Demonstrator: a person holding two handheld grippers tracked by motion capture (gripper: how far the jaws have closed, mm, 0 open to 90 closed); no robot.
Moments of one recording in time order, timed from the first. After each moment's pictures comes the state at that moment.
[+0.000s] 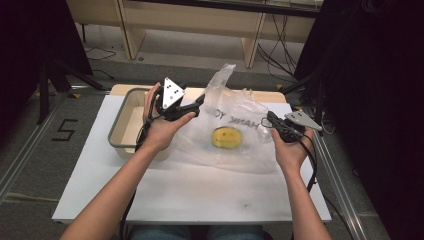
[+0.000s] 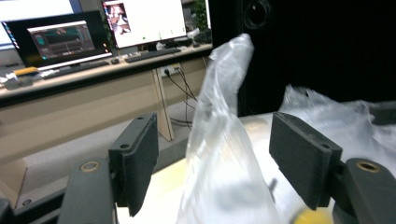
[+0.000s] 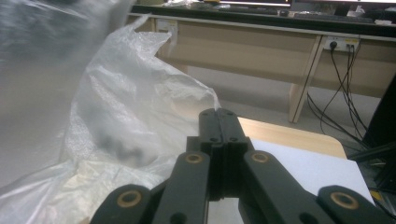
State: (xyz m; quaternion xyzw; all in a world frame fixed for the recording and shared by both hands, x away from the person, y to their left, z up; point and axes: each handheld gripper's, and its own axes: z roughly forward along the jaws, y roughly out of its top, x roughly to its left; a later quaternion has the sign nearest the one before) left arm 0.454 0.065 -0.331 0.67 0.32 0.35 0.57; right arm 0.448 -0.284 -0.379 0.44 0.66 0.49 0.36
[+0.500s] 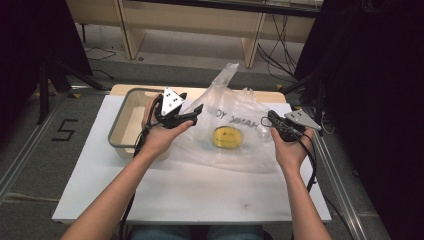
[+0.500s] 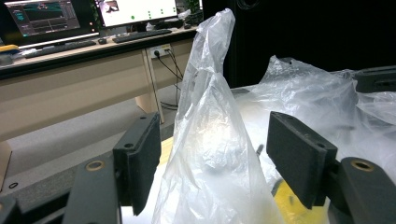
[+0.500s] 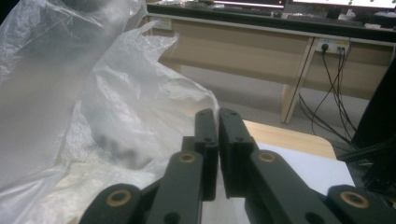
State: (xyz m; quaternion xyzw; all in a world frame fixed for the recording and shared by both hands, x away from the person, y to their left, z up) left arm 0.450 0.068 -0.348 0.69 0.33 0.33 0.56; right arm 0.450 -0.285 -0.380 0.44 0.66 0.48 0.37
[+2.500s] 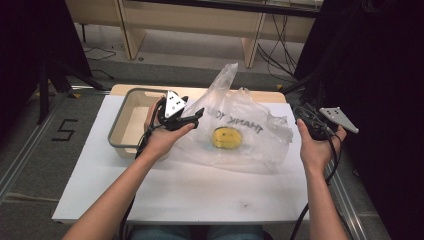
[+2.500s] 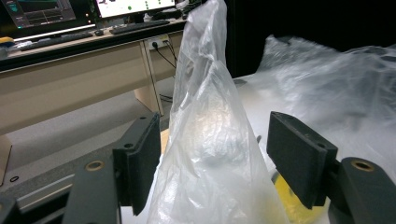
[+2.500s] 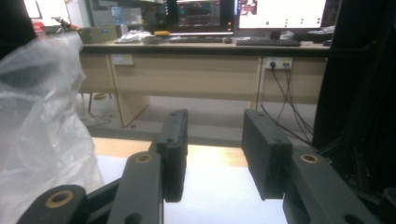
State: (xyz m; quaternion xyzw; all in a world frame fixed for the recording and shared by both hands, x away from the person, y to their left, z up) left arm 0.452 0.064 -0.358 0.70 0.33 0.32 0.54; right arm 0.432 -0.342 -0.343 0.49 0.58 0.50 0.42
